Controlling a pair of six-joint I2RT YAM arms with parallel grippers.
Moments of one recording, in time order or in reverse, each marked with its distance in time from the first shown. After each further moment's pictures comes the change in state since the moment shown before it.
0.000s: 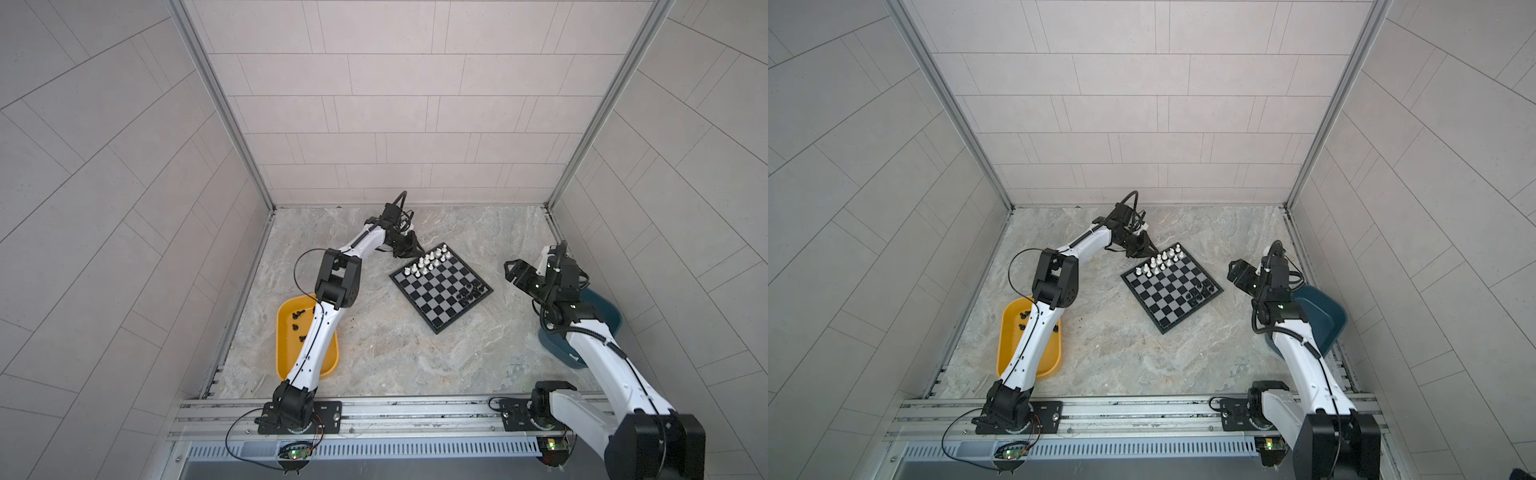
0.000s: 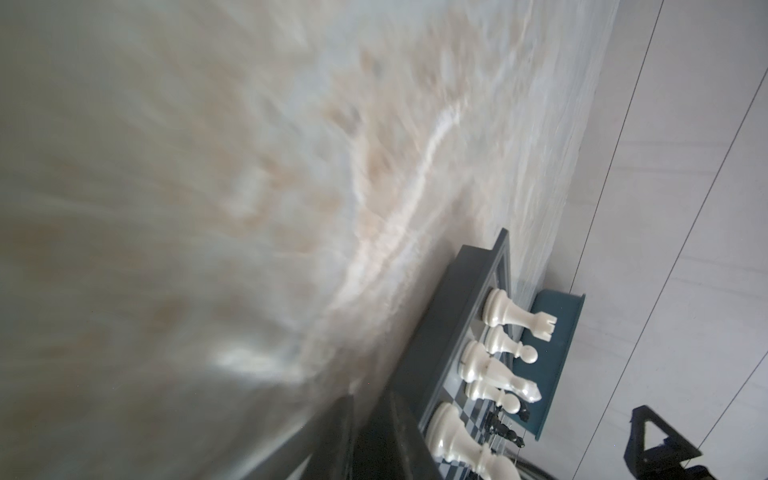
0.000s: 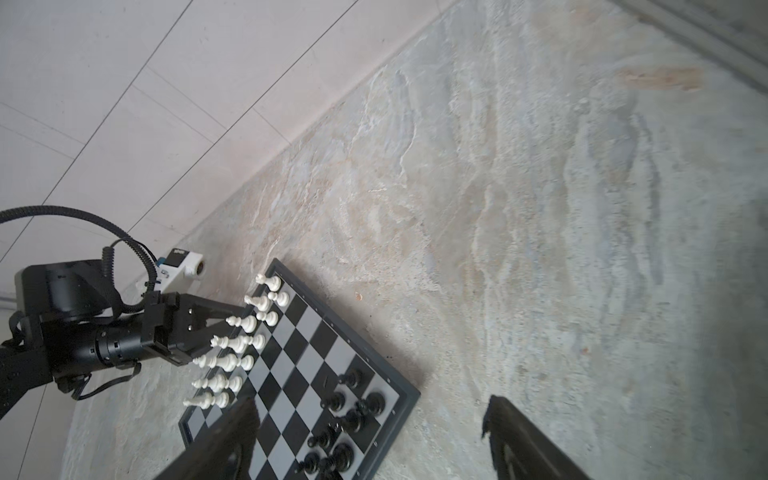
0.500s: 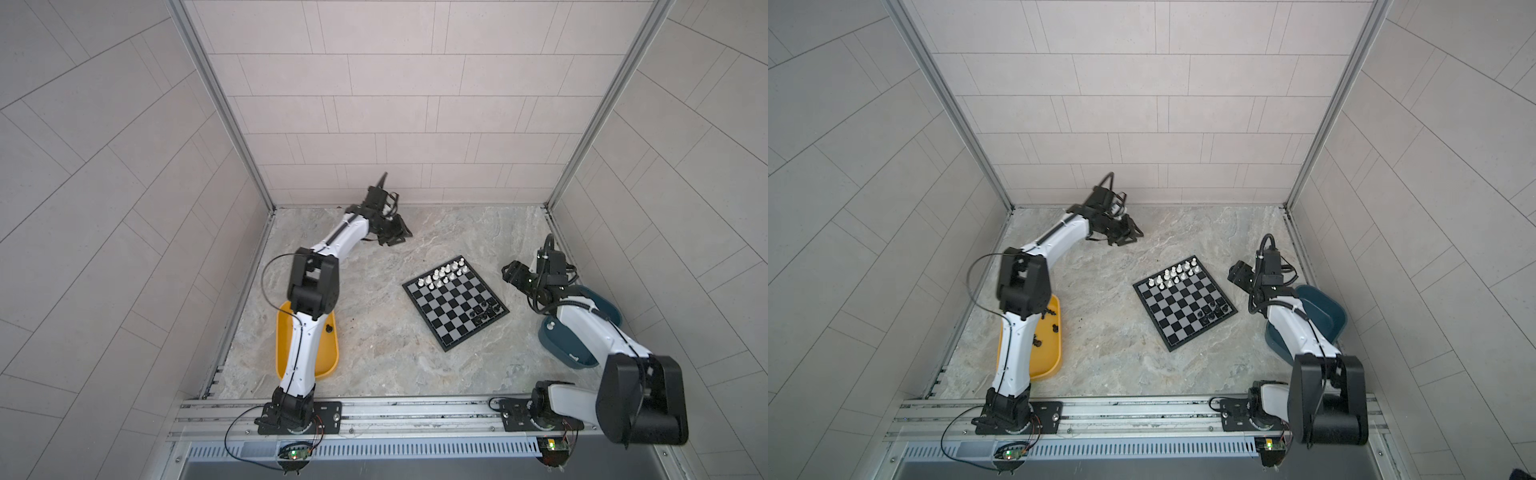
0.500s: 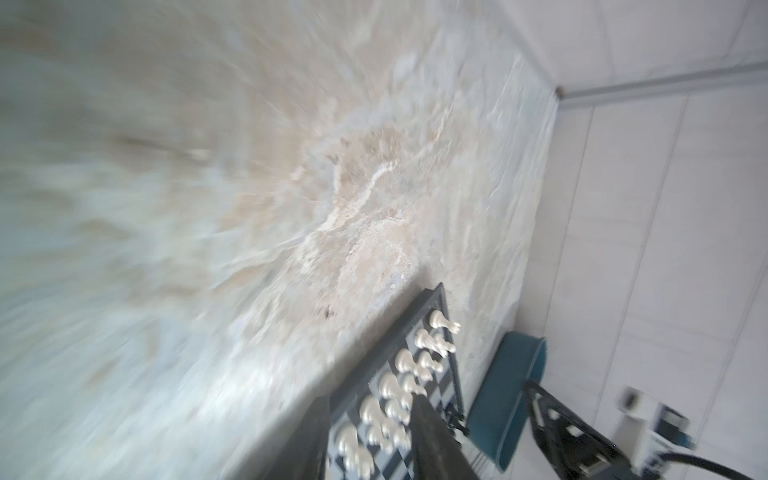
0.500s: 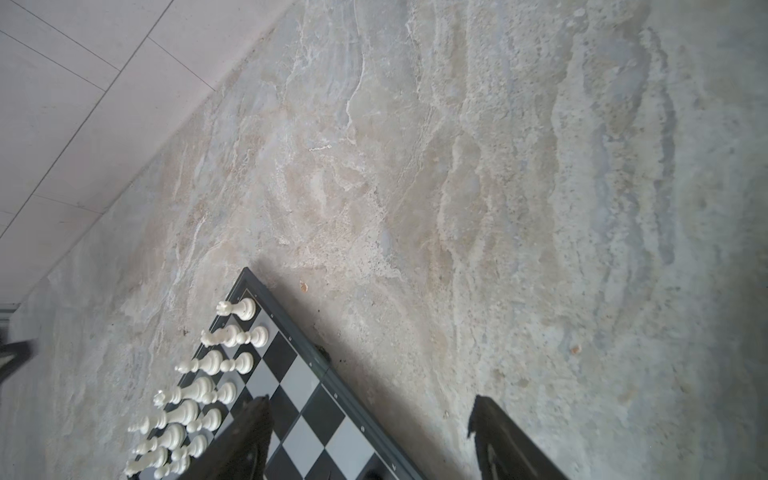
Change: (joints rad) left arm 0.126 -0.565 -0.461 0.103 -0.225 -0.183; right arm -0.018 0.352 0.109 0.035 -0.016 -0.021
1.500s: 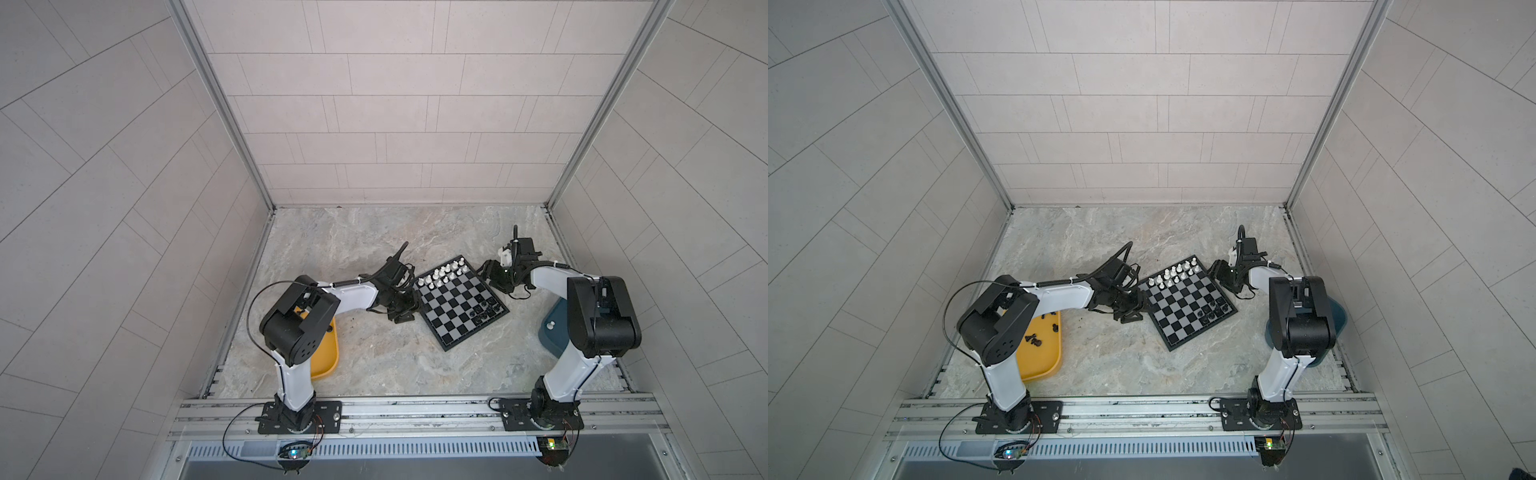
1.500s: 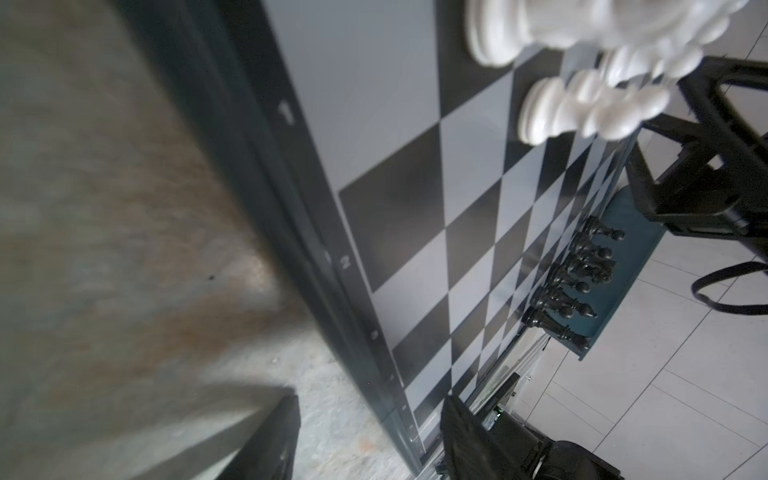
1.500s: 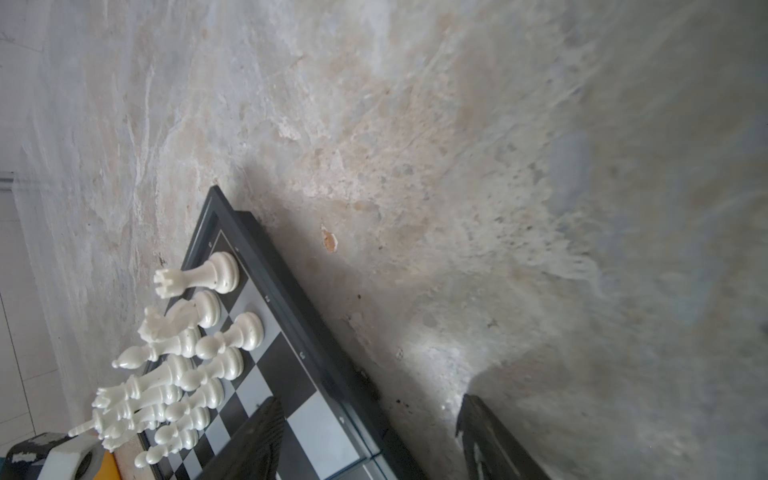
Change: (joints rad) left arm -0.347 -0.258 -0.844 0.435 0.003 -0.209; right arm 0.069 0.434 0.203 -0.034 -0.279 -0.071
